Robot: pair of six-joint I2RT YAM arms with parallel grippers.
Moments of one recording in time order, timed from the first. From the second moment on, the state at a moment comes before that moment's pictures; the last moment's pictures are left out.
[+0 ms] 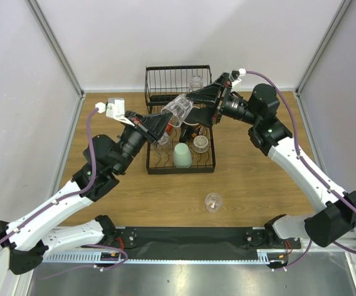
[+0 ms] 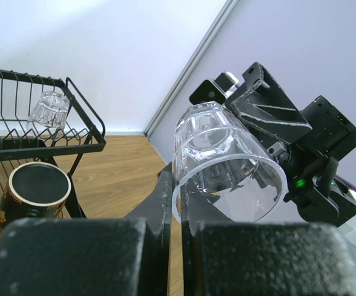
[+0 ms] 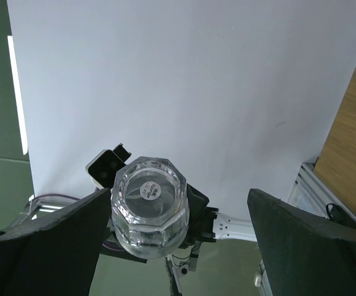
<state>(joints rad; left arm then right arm) -0.89 0.91 1.03 0.15 -0.29 -0.52 0.50 1.32 1.31 0.14 -0.70 1.49</state>
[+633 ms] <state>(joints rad) -0.85 0.91 1.03 0.12 -0.28 -0.55 0.53 1.43 1.42 0.17 -0.71 1.54</state>
